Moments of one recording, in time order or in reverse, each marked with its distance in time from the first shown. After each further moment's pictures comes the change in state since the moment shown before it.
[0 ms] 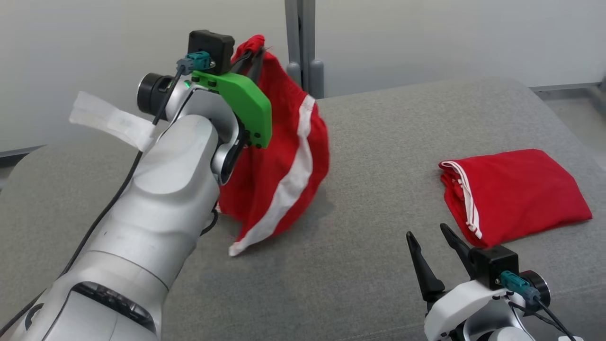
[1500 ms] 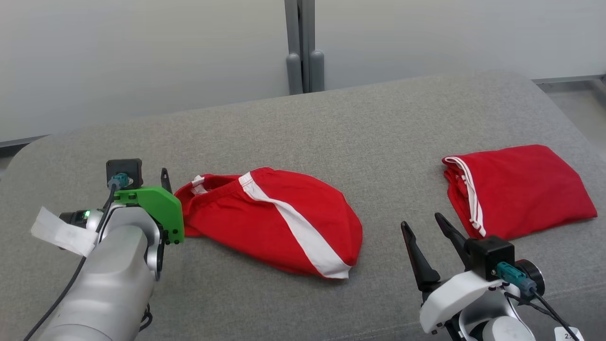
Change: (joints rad) left arm 0.224 0.134 -0.122 0.288 -0.201 0.189 -0.173; right arm -0.049 0.001 0.018 0.032 0.009 0.000 -0.027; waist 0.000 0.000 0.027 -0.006
